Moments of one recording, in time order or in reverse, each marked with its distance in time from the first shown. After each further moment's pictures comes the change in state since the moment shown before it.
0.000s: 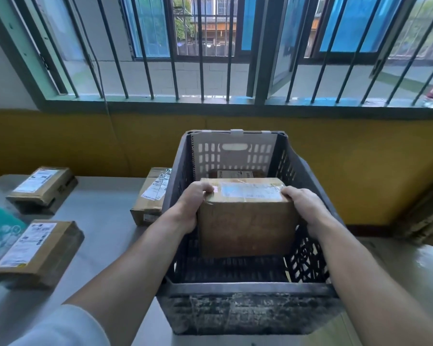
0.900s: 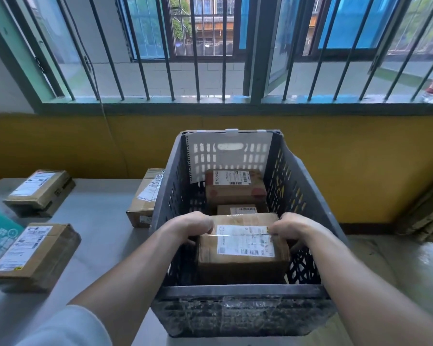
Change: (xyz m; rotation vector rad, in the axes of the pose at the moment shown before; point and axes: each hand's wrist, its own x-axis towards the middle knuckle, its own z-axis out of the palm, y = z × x) left_hand 0.017 -0.031 0.005 0.921 0.051 -0.211; right_hand -0.003 0.015 0.009 -0.729 -0.206 0.164
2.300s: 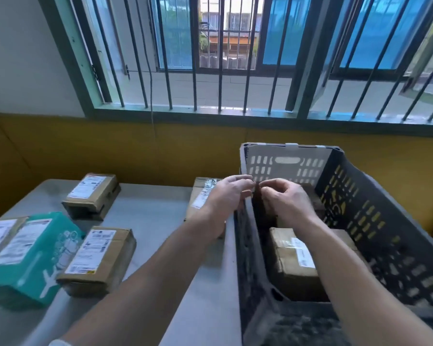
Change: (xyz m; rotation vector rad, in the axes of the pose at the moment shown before) left_hand -0.068 -0.052 -0.126 -0.877 0.047 0.509; right_hand -0.069 -0.183 0.094 0.492 0.398 -0.550
